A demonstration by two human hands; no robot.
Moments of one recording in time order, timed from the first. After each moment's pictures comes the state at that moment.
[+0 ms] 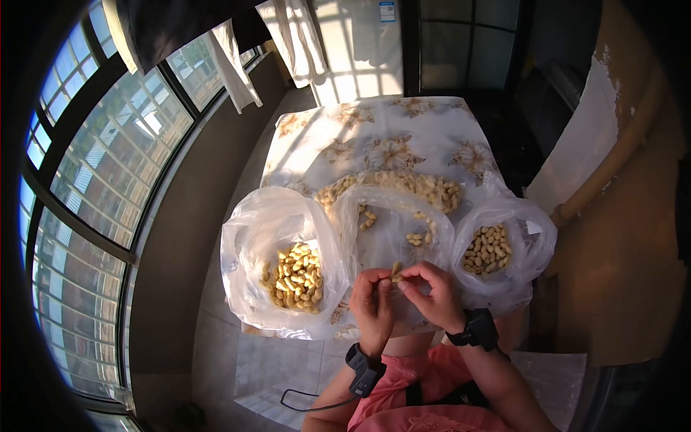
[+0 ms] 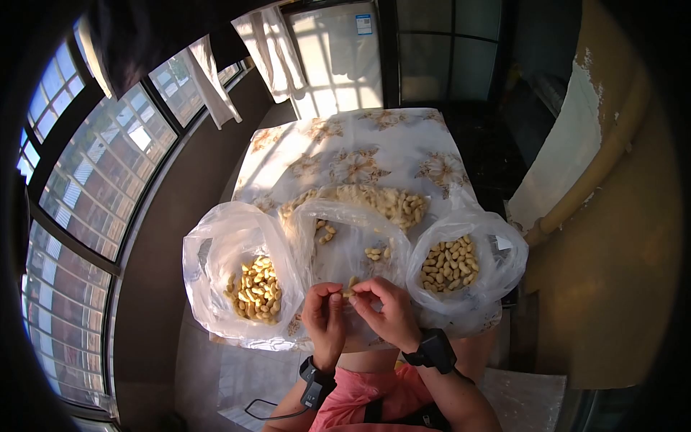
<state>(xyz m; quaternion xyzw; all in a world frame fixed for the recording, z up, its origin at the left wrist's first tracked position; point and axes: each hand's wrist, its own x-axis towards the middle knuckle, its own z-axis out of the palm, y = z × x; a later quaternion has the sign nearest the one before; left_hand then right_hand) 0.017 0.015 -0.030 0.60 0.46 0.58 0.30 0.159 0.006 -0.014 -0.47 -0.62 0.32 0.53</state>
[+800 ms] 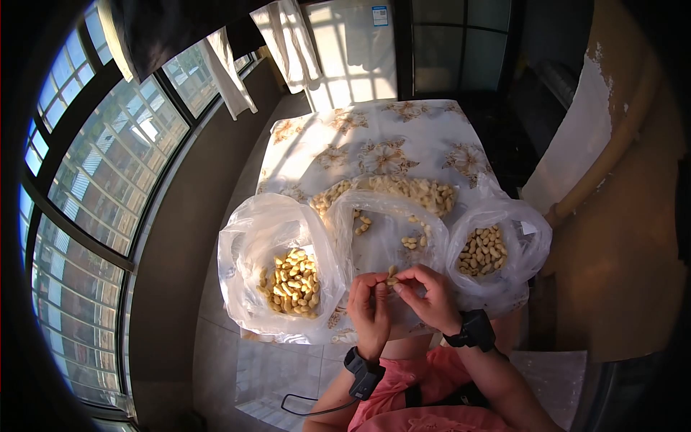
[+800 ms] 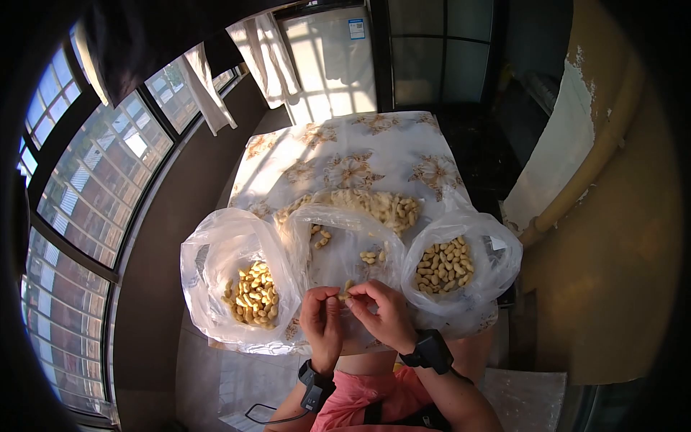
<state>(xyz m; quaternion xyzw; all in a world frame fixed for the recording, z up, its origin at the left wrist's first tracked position) 0.018 0.012 -0.020 0.59 0.45 0.58 0.32 0.159 0.006 -0.012 -0.47 -0.63 0.32 0.53</state>
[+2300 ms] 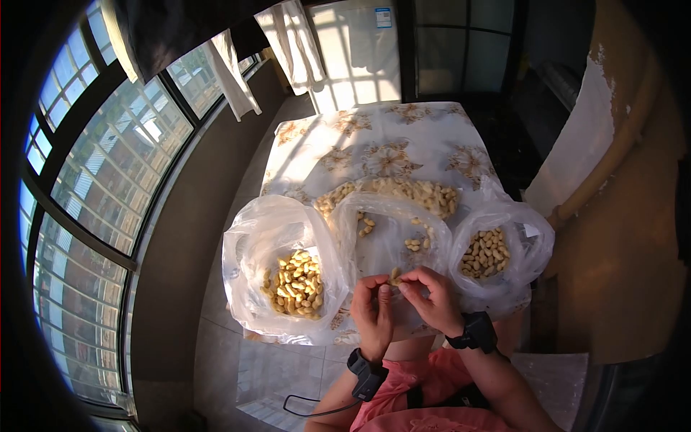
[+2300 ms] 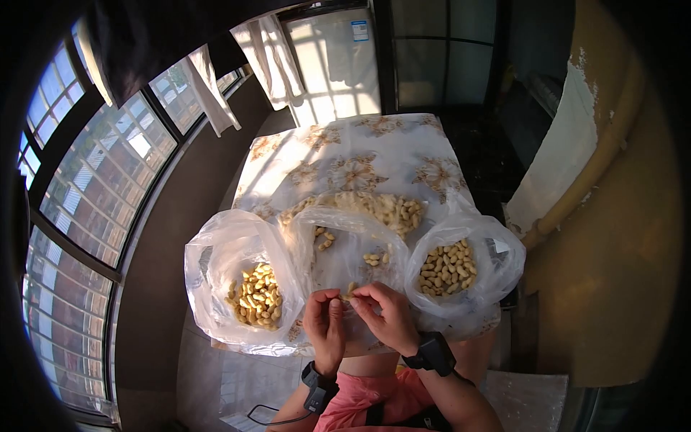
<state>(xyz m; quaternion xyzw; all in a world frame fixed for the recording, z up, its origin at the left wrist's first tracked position) 0.018 0.009 -0.030 0.54 0.46 0.59 0.38 0.158 0.006 -0.012 -0.48 -0.62 0.32 0.53</state>
